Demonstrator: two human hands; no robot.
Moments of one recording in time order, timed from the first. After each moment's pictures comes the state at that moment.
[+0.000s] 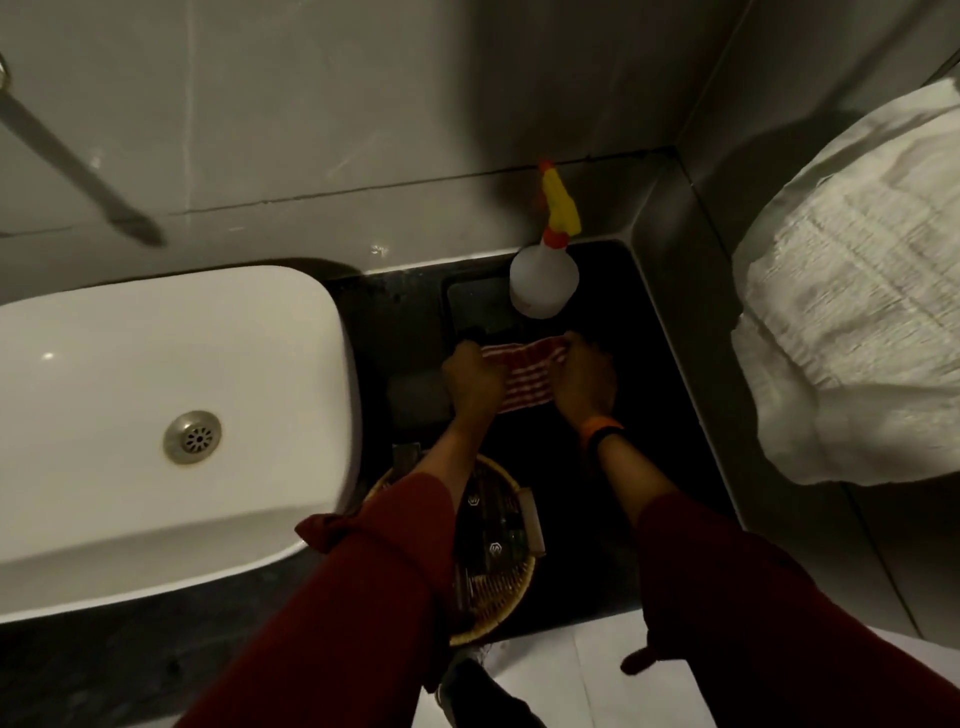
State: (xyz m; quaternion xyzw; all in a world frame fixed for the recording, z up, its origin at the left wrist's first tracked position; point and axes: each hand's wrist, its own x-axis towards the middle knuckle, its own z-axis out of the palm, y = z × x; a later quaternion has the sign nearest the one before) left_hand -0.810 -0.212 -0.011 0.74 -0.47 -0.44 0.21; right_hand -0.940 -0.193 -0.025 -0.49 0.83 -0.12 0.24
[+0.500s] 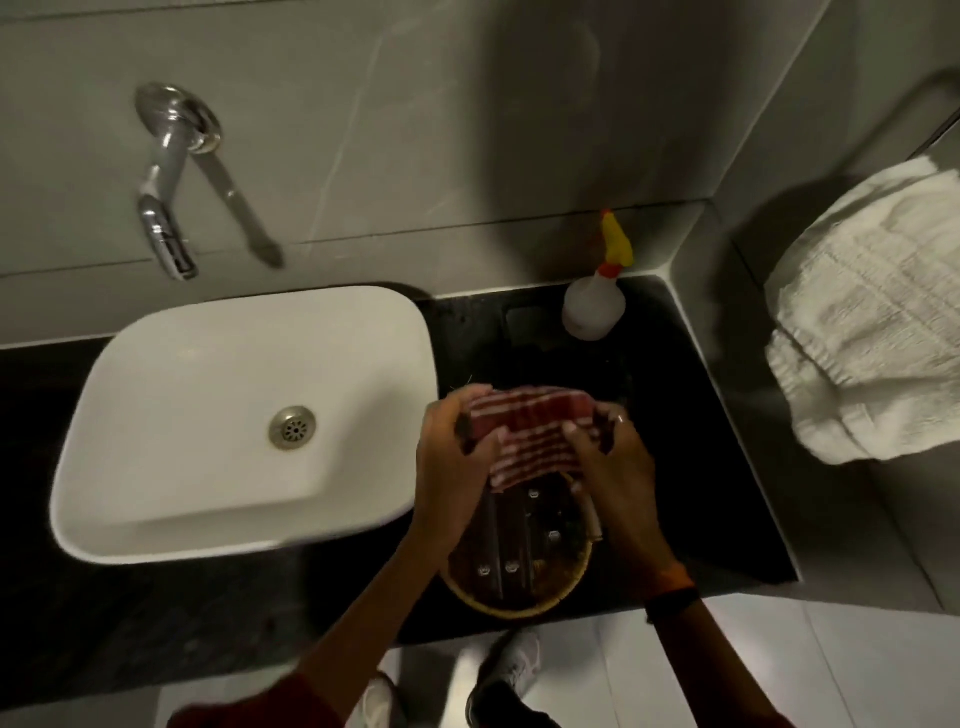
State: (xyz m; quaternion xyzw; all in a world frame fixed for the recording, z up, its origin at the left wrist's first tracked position) left_hand -0.681 -0.077 0.094 0.59 -0.54 -0.44 0.41; right_hand -0.846 -0.049 0.098 -0.37 0.70 -0.45 0.42
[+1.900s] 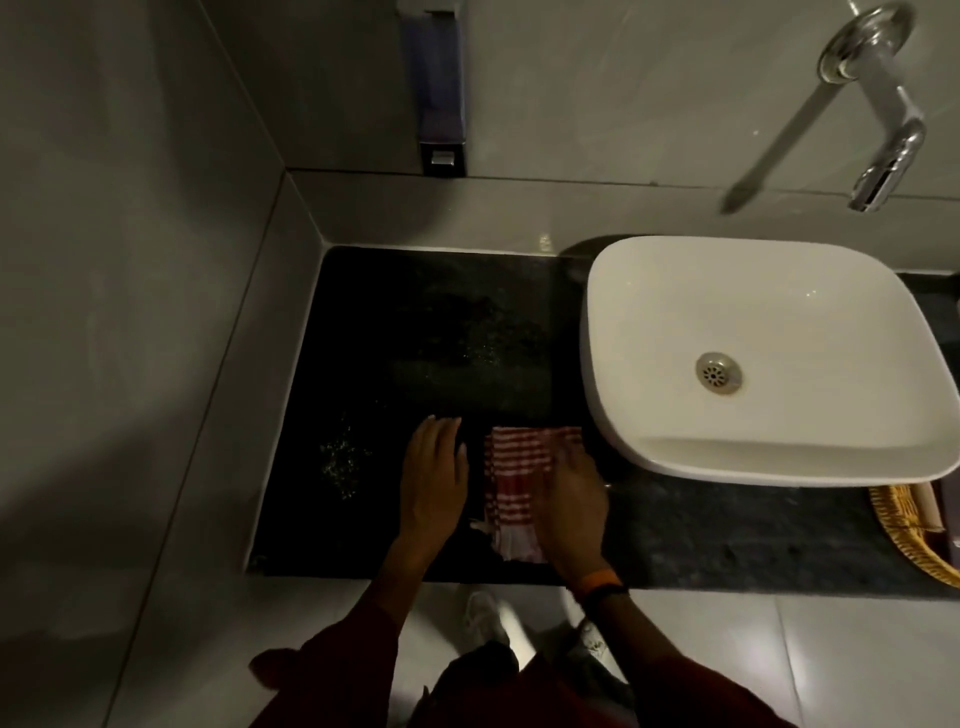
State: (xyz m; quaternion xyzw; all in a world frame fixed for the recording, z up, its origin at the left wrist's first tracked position) left_hand -0.044 -0.015 -0.033 0.72 -0.63 -0.22 0.18; right_hand -0.213 -0.003 -0.001 -0.62 0.74 -0.14 0.22
